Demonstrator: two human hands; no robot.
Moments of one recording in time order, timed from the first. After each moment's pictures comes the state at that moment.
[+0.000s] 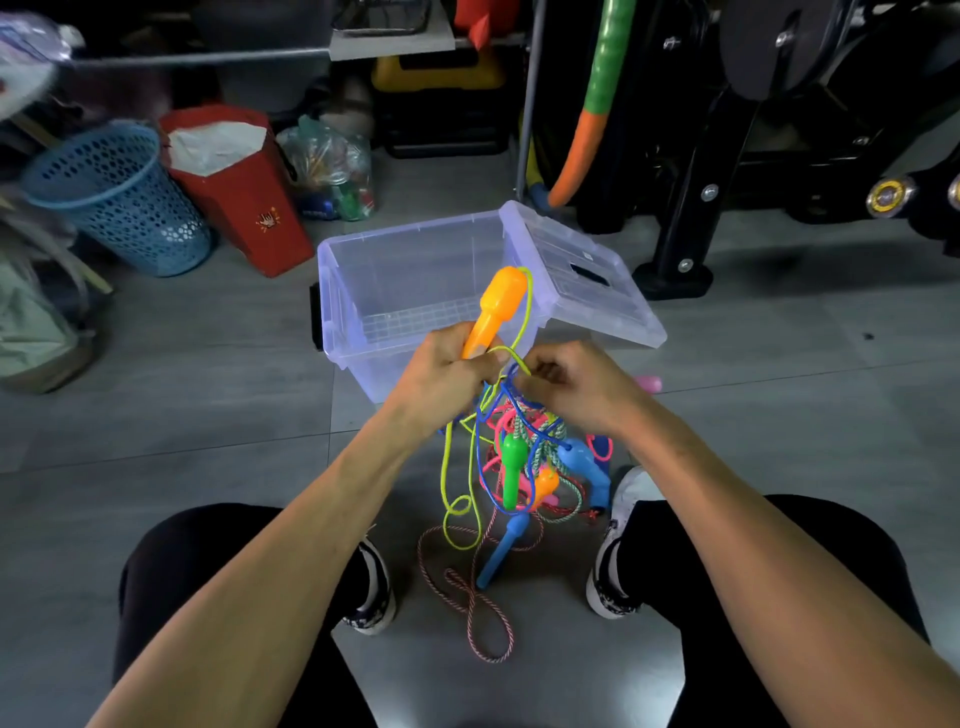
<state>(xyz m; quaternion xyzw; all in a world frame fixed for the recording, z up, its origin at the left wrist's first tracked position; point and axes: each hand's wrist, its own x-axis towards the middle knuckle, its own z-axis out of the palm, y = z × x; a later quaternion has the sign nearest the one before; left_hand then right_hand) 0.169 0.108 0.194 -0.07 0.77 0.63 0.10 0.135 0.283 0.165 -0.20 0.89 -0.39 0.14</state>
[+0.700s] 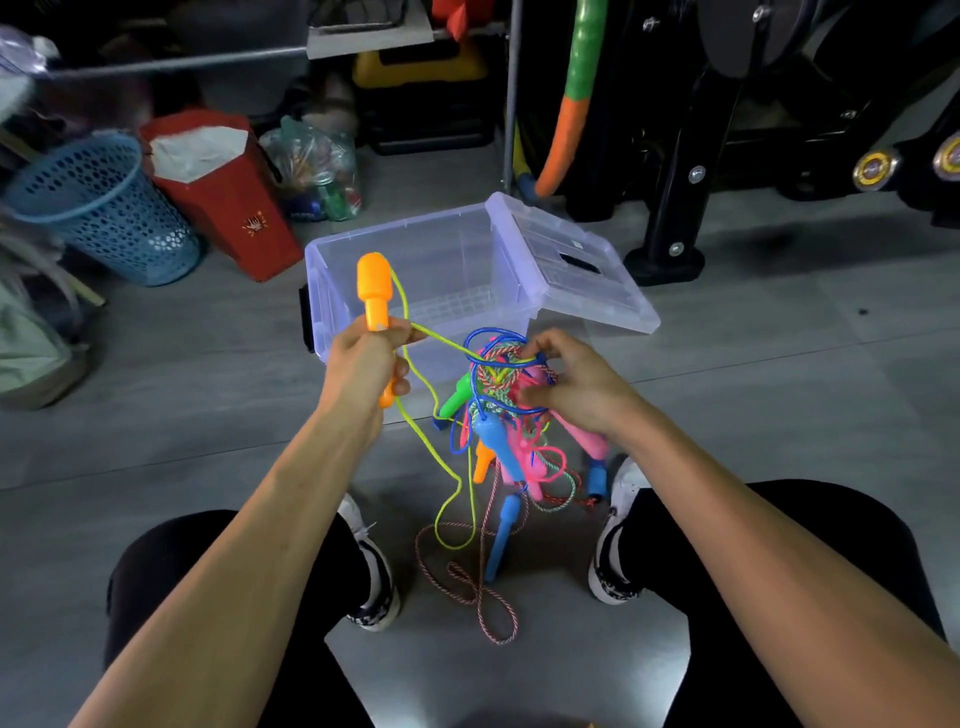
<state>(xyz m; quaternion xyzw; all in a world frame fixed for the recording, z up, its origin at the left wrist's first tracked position) 0.165 0.073 0.189 -0.29 0.66 0.70 0.00 0.144 0.291 0.155 -0.06 0.85 -0.50 0.17</state>
